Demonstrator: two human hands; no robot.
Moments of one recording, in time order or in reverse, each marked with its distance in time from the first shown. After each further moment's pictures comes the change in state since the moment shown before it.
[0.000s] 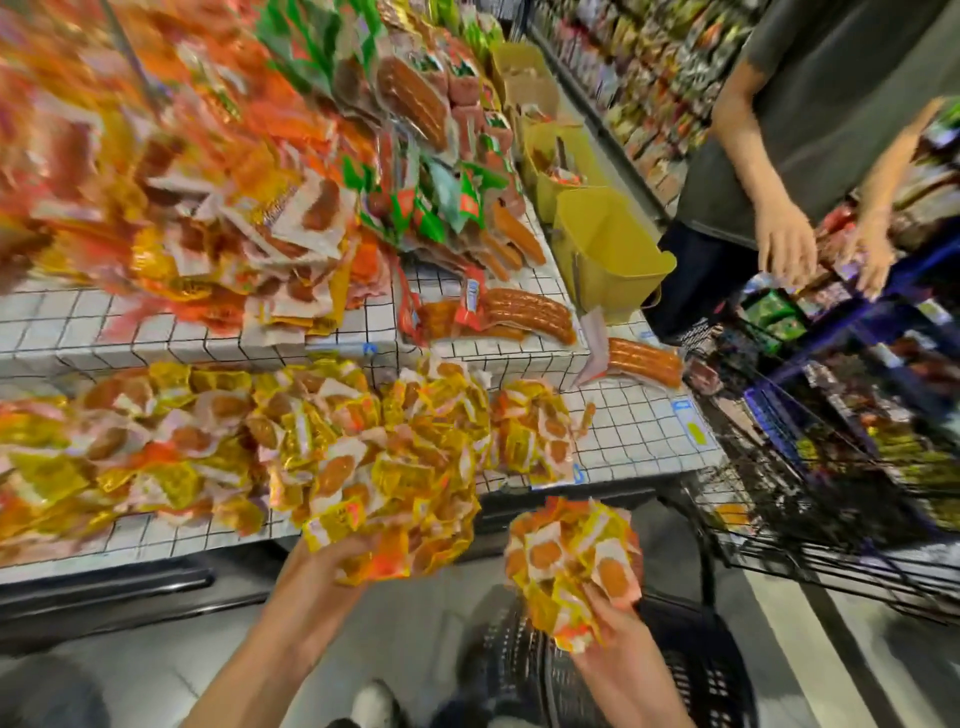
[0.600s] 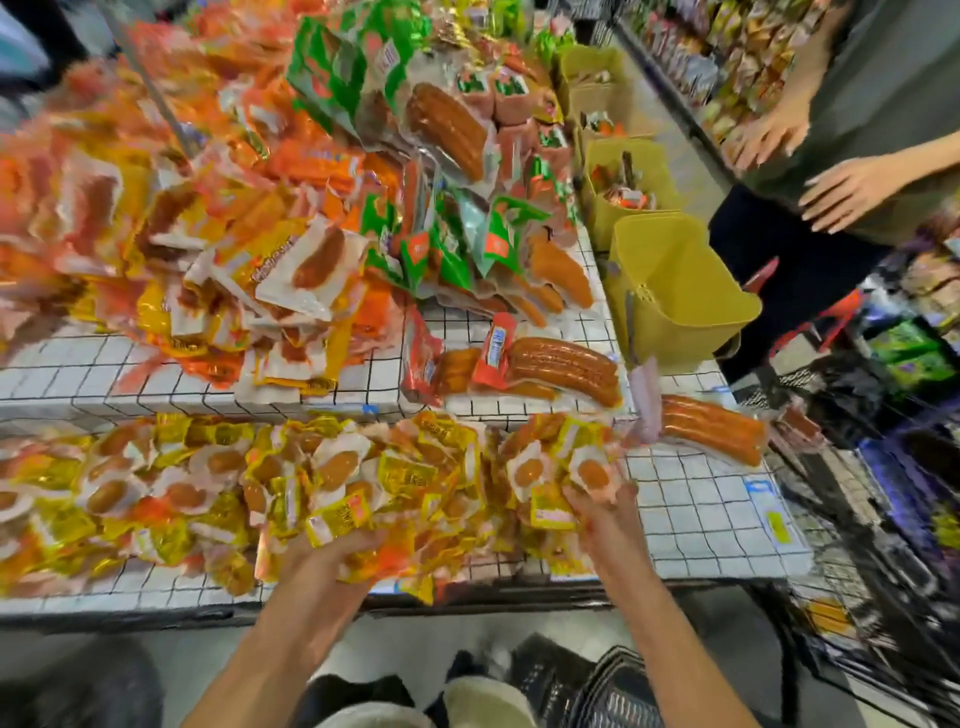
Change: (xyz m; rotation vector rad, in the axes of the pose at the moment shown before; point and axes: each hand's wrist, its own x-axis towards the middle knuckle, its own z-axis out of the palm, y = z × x) left_hand 0.076 0.032 0.069 -0.046 0.331 0.052; right_hand 0.232 -0.081 -0.010 -0.733 0.225 -0.082
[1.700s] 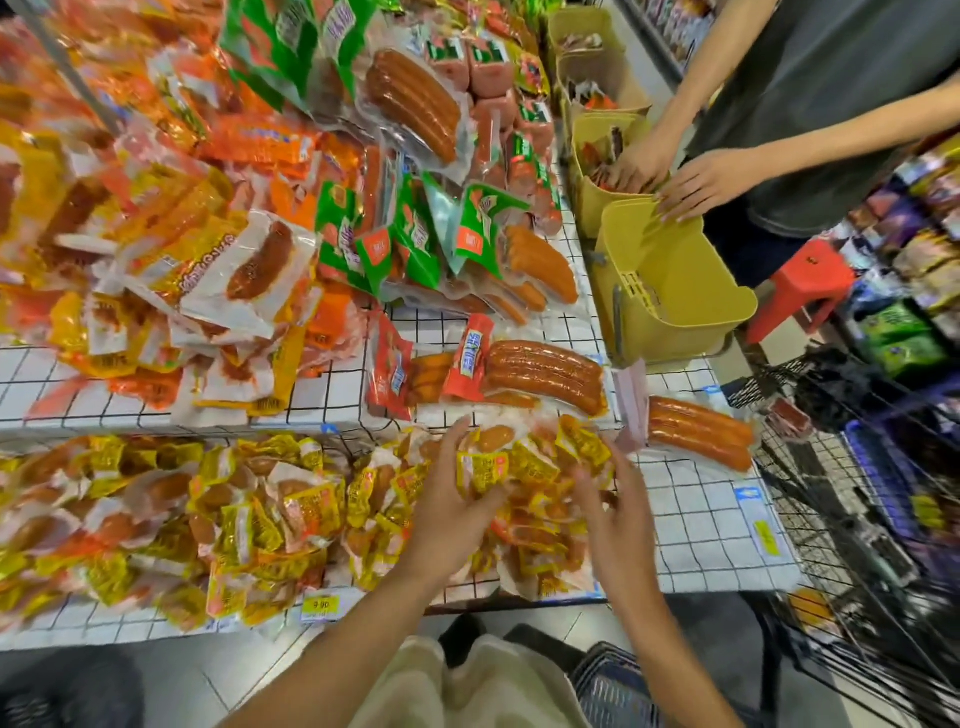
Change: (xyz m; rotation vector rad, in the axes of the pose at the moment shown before) left_hand 0.071 -0.052 0.127 0.771 -0.262 0.383; right_hand 0.002 -0.043 -0.002 -0.628 0.086 -0.453
